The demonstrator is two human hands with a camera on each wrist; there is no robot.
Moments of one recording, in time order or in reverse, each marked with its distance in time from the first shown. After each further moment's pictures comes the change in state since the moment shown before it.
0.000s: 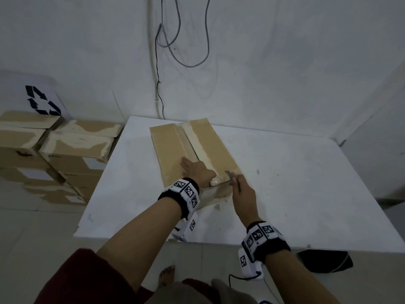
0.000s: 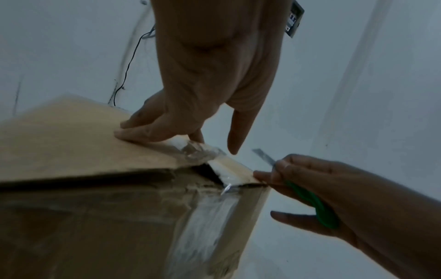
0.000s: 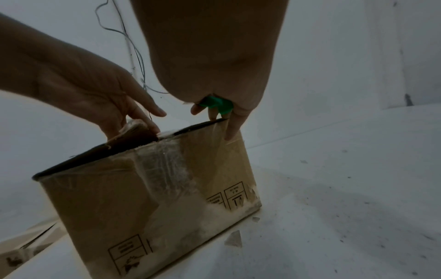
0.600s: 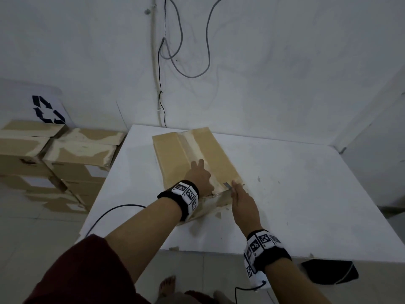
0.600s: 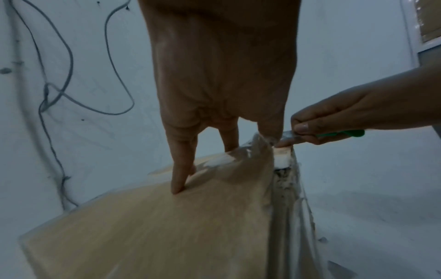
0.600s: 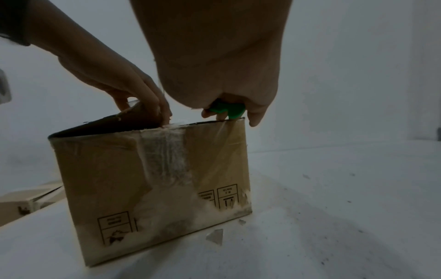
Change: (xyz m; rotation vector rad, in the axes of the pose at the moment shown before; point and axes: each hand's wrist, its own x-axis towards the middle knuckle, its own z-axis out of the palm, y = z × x) left_hand -0.004 -0.002 -0.012 0.860 0.030 0.367; right_hand 0.003 0.010 0.002 -0.246 -0.127 0.026
